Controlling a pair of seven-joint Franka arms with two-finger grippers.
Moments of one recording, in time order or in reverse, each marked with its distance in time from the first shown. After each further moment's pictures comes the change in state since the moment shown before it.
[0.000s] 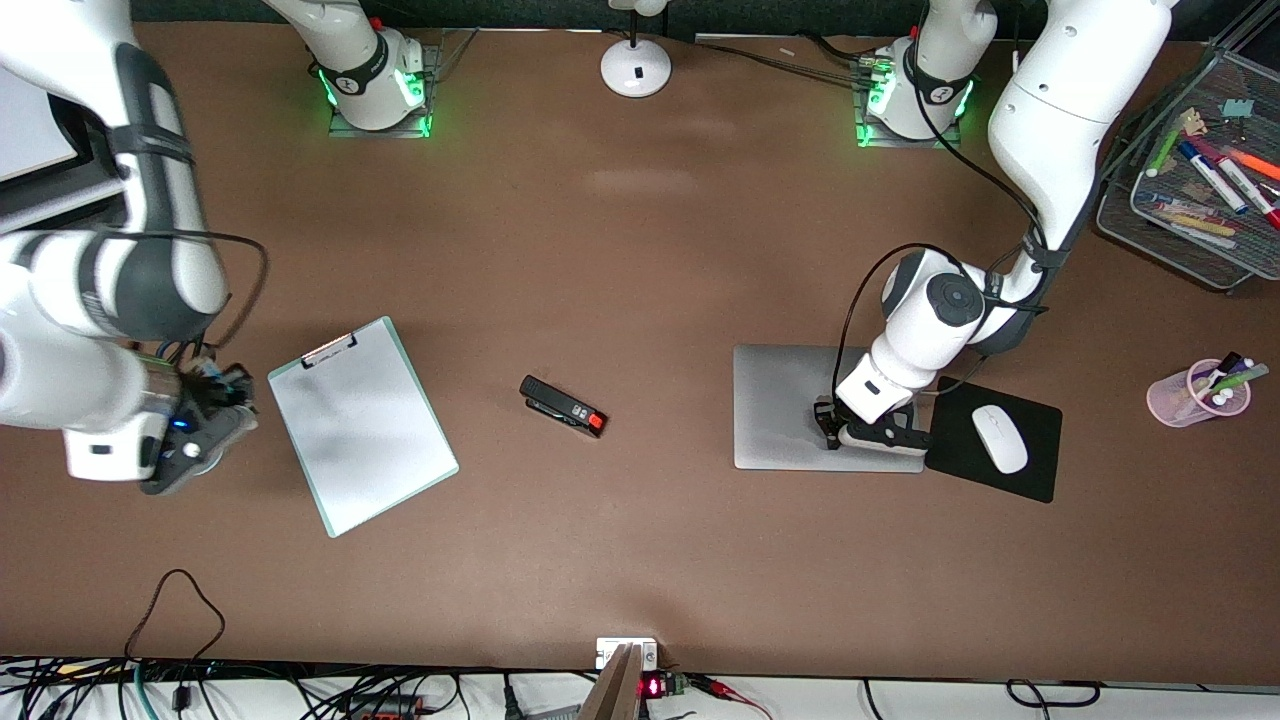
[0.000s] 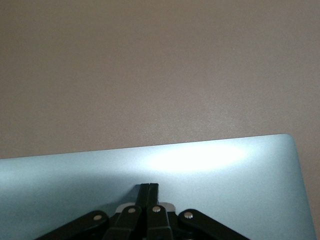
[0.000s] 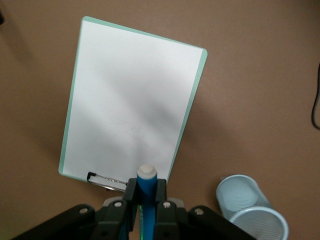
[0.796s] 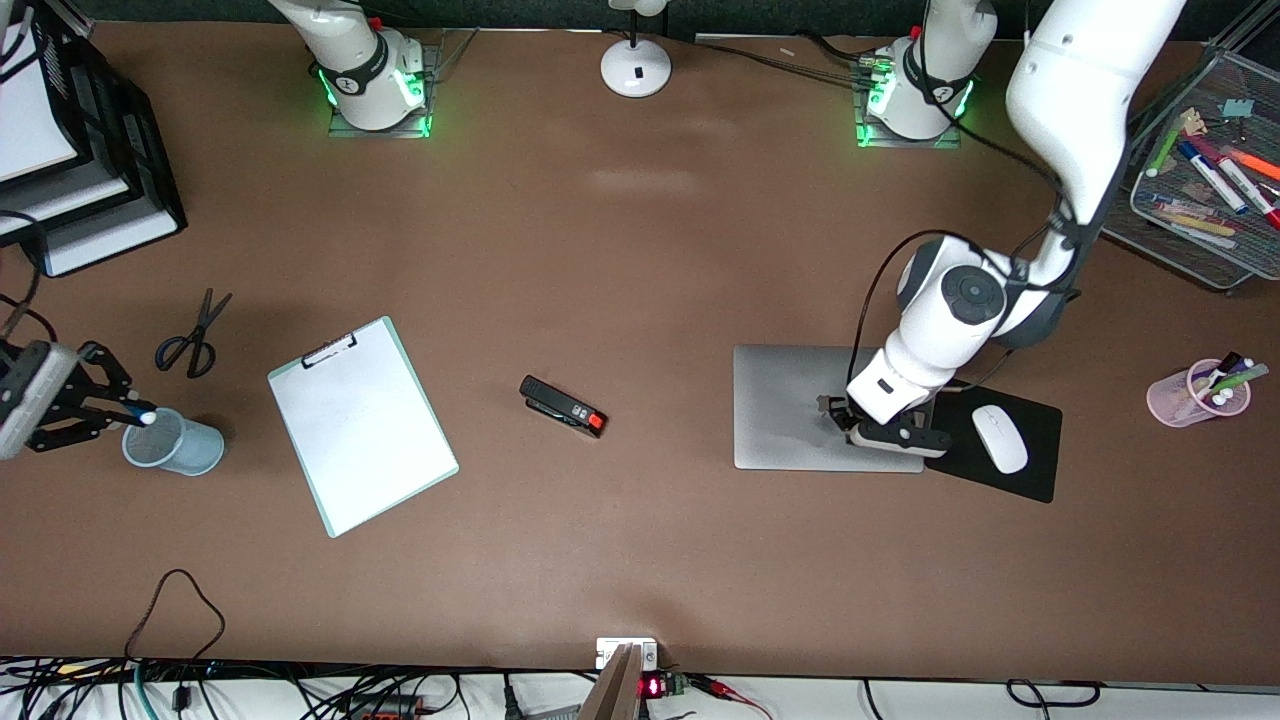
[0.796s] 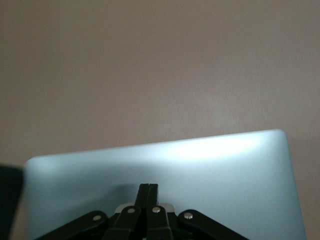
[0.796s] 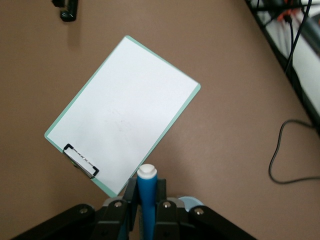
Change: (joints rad) left arm 0.000 -0.142 -0.002 0.031 0.003 -0.285 0.021; right arm -0.249 -0.028 -0.005 -0.002 0.353 0.015 -0.721
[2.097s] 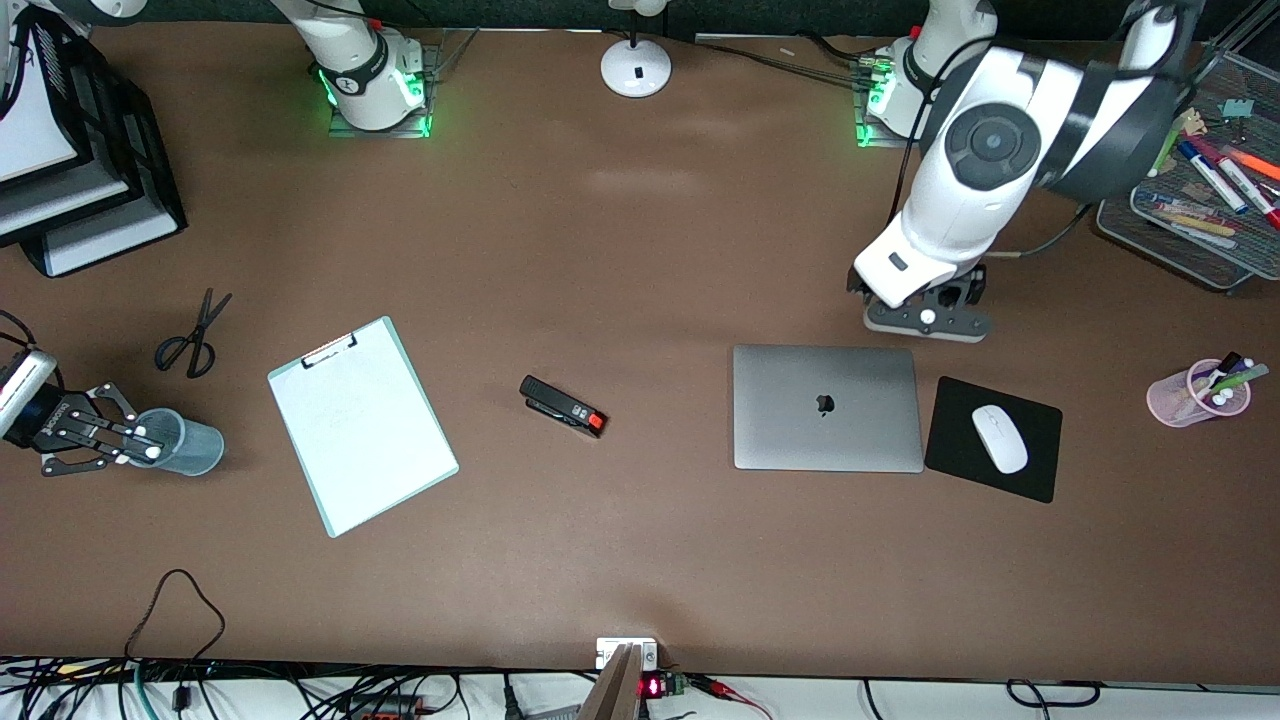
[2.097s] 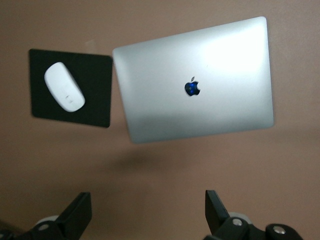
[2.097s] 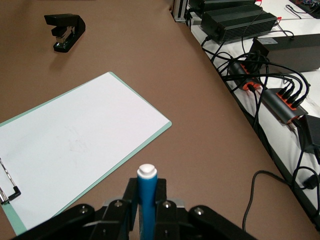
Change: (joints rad) left arm -0.003 -0.393 -0.111 0.100 -0.024 -0.843 0.000; right arm -0.165 0.208 -0.001 -0.008 0.492 0.078 -0.577
